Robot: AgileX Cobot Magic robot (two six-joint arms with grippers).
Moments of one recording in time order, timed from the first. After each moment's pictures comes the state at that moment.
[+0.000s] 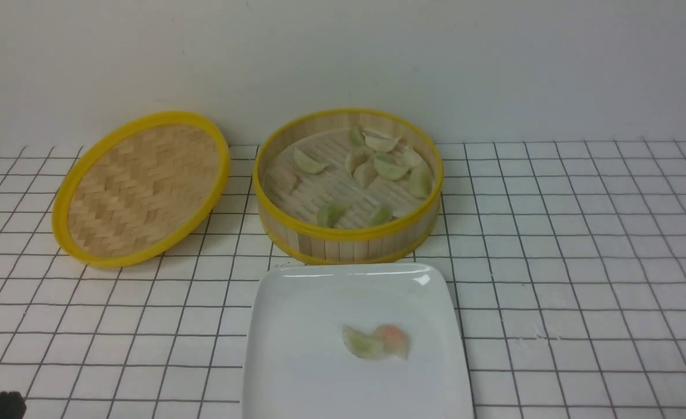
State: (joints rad) right arm -0.01 -0.02 0.02 -0.23 0.39 0.28; left arm -0.06 -0.01 0.03 -0.19 0.22 0.01
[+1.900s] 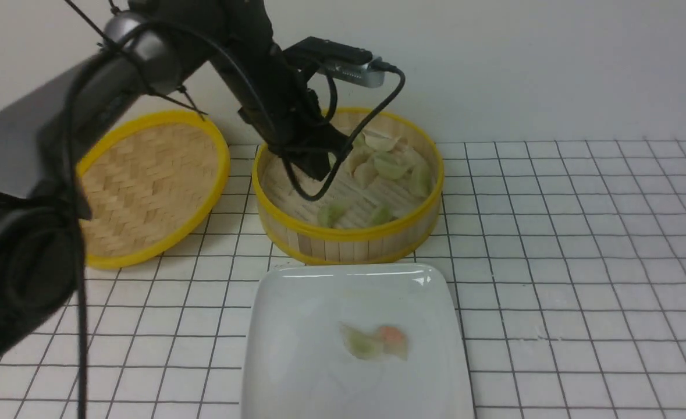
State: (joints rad) right arm 0.16 0.92 -0.99 0.10 1.20 0.19; left arm -0.34 2.29 -2.23 -0.29 1.23 0.35
